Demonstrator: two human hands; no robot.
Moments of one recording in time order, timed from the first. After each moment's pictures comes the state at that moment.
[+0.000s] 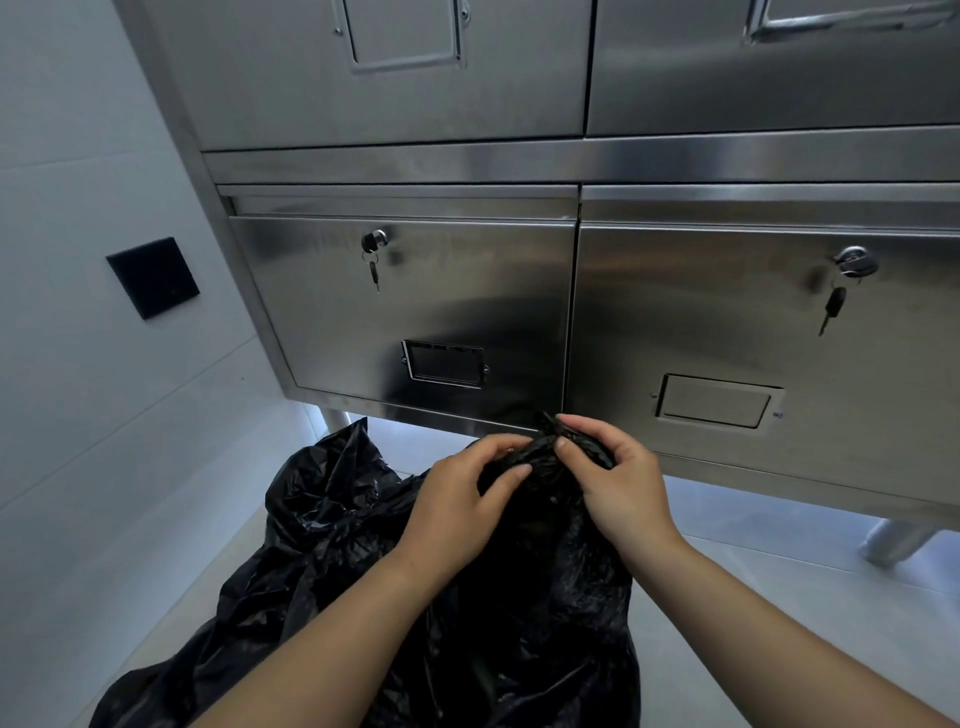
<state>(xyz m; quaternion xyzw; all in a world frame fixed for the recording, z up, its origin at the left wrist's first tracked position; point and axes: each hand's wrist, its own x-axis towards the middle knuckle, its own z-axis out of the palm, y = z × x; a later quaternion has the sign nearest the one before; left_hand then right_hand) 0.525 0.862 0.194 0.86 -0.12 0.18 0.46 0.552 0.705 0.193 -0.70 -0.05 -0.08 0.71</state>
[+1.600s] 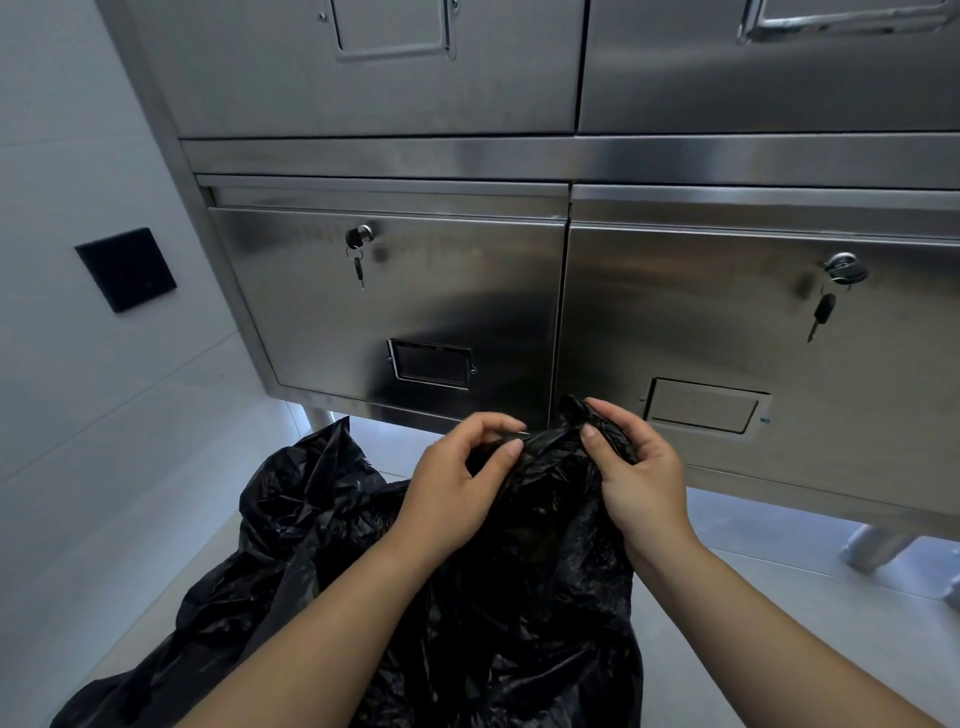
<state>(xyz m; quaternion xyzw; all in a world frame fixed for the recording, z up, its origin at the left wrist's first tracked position) 0.540 0.852 0.205 0.80 -0.10 0.16 0.56 0.562 0.690 0.197 -0.63 -0.01 -0.13 0.77</state>
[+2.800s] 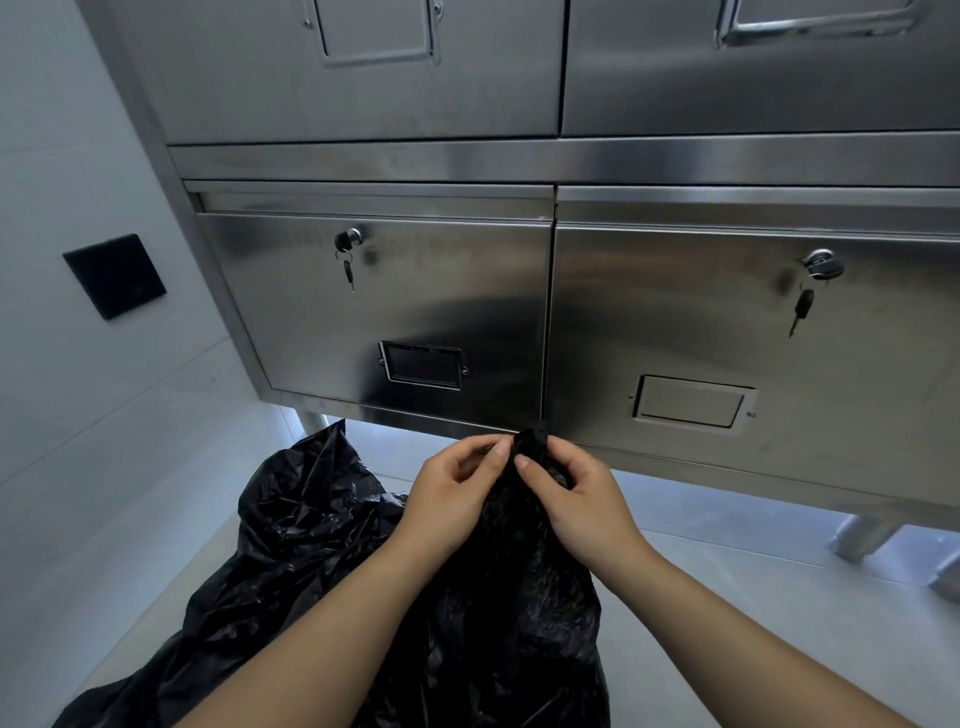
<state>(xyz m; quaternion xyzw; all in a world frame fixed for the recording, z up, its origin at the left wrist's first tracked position) 0.532 0.842 0.201 0.70 0.01 0.05 0.71 0.546 0.707 0.186 -0.72 -0.13 -0.01 0.69</state>
